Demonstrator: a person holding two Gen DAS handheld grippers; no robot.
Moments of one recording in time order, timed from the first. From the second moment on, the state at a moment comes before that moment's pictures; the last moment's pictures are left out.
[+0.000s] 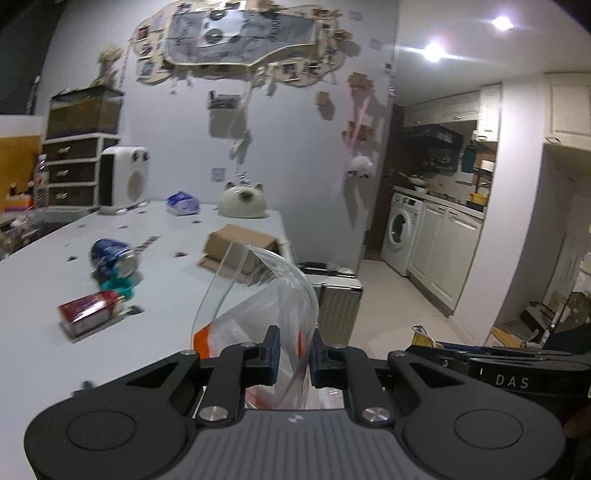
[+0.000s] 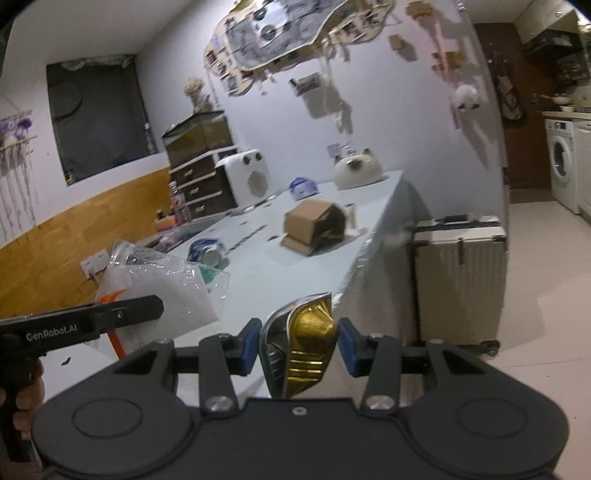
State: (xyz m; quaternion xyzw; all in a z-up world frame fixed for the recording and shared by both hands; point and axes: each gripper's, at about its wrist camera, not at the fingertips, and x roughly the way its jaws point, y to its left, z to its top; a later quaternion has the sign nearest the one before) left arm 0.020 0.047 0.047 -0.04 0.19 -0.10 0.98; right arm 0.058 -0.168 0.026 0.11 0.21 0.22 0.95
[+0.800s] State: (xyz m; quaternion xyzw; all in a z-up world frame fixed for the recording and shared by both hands) left arm 0.077 -0.152 -0.037 -0.04 0.27 -0.23 0.93; right arm 0.041 -0.342 -0.041 0.14 0.24 0.04 0.96
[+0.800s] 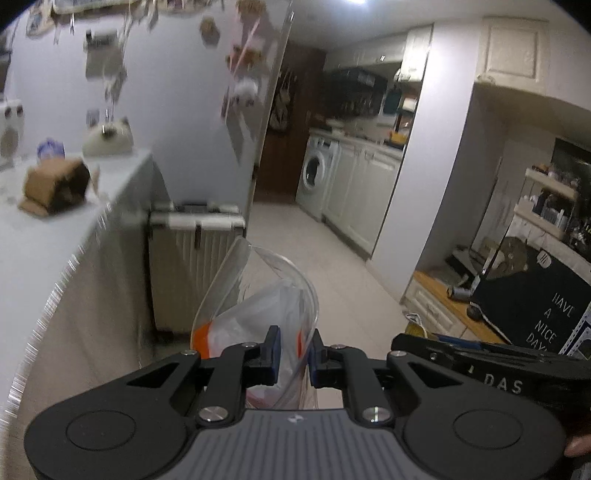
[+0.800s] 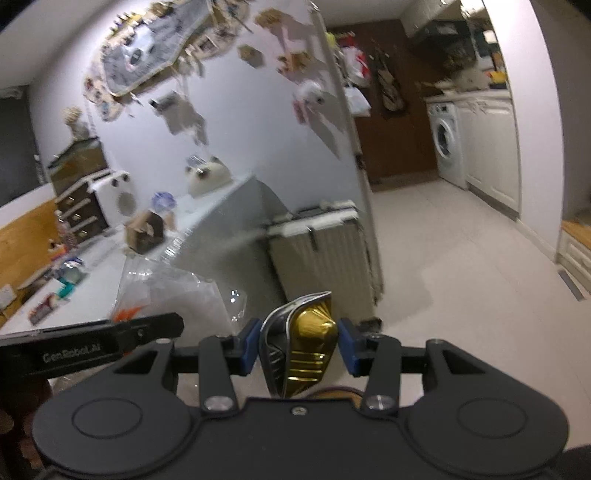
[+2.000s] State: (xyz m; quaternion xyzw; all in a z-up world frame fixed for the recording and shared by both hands) left arm 0.305 -0.137 -0.360 -0.06 0.51 -0.12 0.85; right arm 0.248 -0.340 -0.348 0.26 0.47 -0.02 0.84
